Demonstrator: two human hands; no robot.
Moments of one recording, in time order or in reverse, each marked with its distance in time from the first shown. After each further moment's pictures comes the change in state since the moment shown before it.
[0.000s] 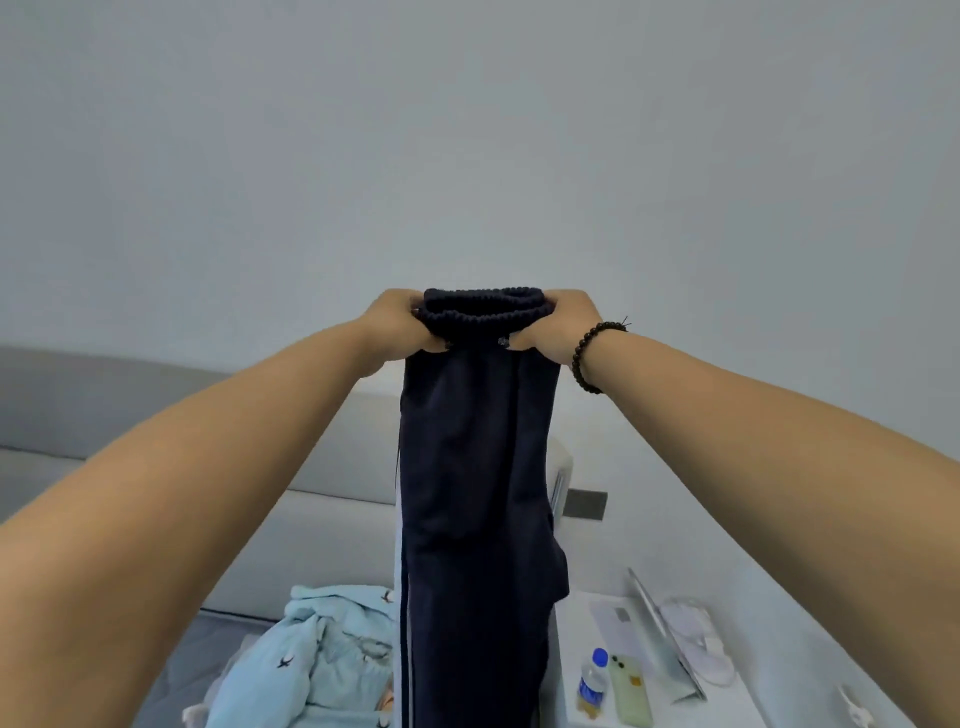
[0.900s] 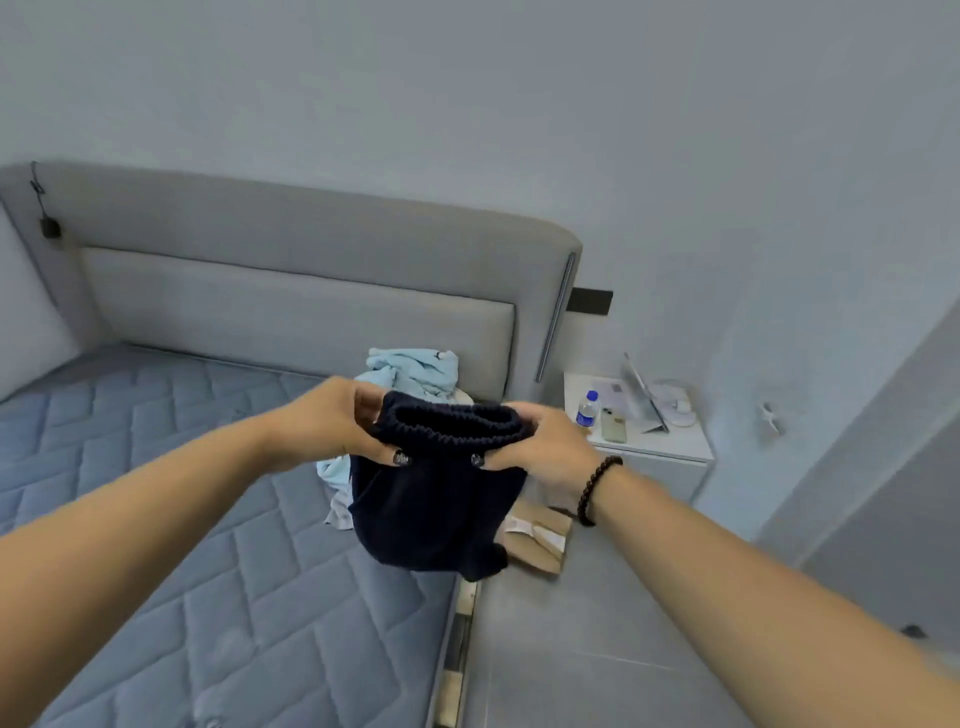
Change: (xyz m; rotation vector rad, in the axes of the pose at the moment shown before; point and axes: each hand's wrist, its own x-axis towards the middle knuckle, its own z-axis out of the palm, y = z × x) left_hand -0.489 -0.072 0.034 -0.055 -0.417 -0.335; right_hand -0.470 0.100 0.085 0.411 -0.401 0.270
